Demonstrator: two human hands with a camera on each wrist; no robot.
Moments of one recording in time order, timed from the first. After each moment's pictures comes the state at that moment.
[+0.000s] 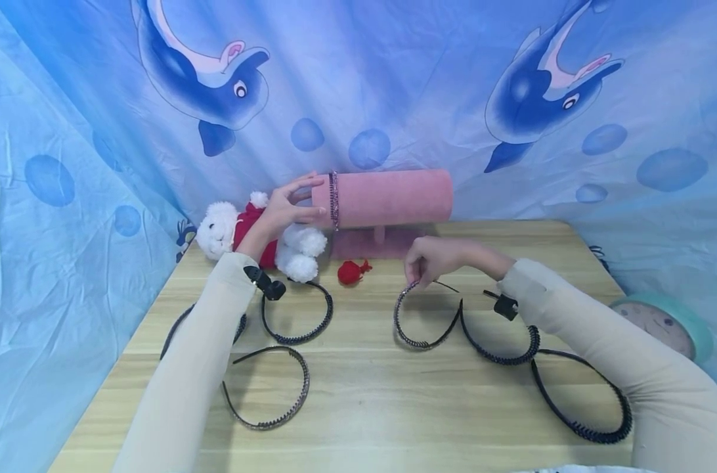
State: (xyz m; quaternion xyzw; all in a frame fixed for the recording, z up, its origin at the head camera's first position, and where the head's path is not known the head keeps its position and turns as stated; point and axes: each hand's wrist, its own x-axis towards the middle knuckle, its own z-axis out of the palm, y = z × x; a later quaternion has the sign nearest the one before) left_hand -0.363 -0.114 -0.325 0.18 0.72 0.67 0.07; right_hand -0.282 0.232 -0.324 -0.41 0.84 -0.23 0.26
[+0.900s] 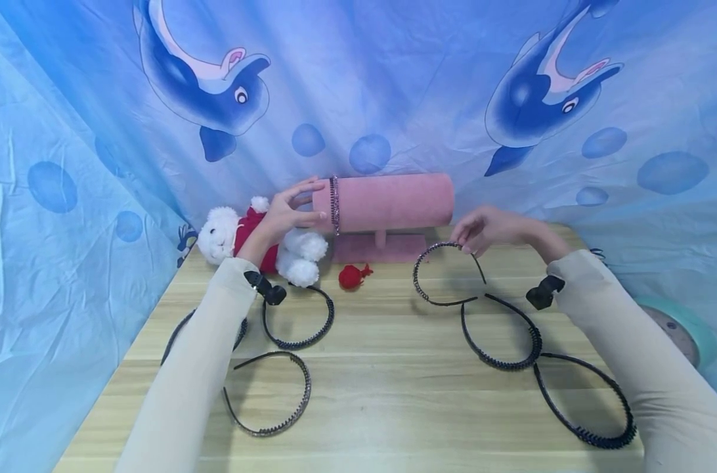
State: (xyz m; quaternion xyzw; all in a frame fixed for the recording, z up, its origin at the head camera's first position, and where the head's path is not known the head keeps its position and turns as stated) left_hand -0.381 -0.116 -0.343 0.19 0.73 0.66 0.05; right_hand -0.302 0.330 -0.300 -0.22 0.86 -0.39 0.25
